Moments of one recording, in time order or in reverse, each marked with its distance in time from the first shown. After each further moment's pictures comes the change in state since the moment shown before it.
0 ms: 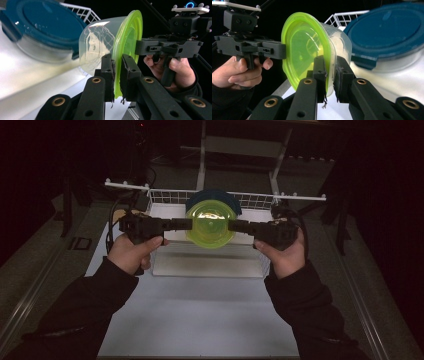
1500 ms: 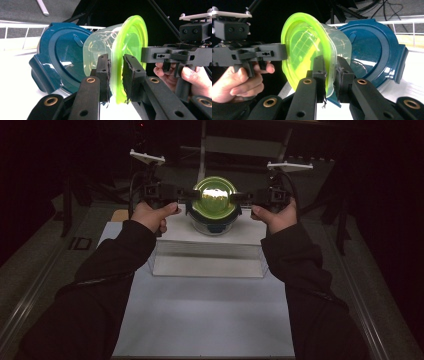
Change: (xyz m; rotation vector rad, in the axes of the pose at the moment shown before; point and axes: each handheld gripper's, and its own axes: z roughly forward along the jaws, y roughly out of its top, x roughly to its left) left arm 0.054 0.062 0.050 -0.009 0.073 -0.099; right arm -0.061 0.063 0.037 0.079 -0.052 0.178
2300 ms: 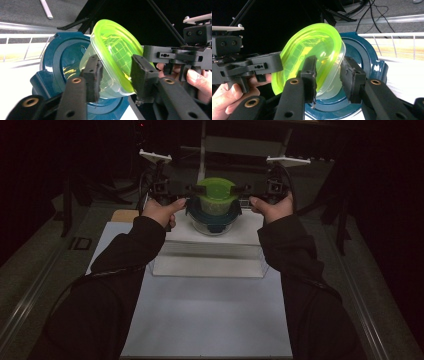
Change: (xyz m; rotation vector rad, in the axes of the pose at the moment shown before) left arm 0.011 0.009 0.022 -0.038 0.014 -0.034; right arm -0.014 0.019 0.012 -0.027 -0.076 0.051
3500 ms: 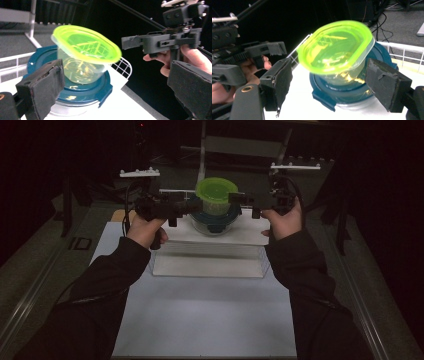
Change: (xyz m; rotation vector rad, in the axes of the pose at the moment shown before) left arm -0.026 -0.047 -0.041 -0.132 -0.100 0.347; right arm 0.024 -0.030 -0.028 -0.076 0.046 -0.254
